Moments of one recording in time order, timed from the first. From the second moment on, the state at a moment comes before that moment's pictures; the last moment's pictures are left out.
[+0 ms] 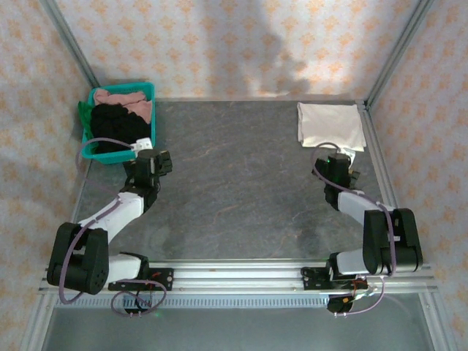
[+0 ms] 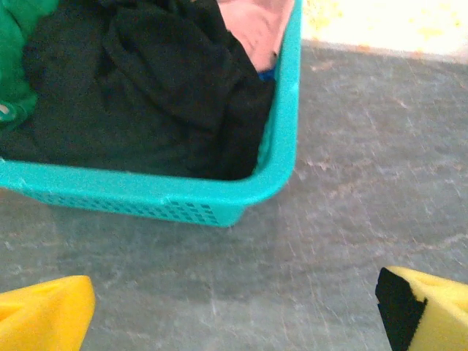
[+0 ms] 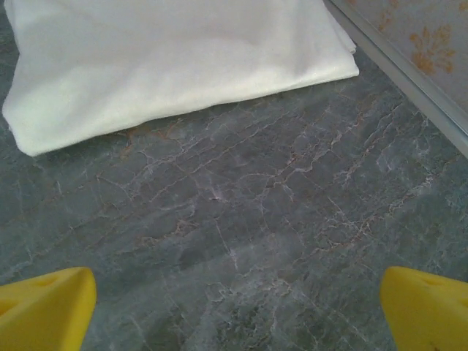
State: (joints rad) left arm -0.12 1.27 0.58 0.18 -0.47 -0.20; right arm 0.03 1.37 0.52 0.22 0.33 0.26
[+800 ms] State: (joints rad) left arm -0.05 1.51 0.37 0.64 -0.37 -0.13; right arm 0.05 1.53 0.39 0.70 0.35 0.21
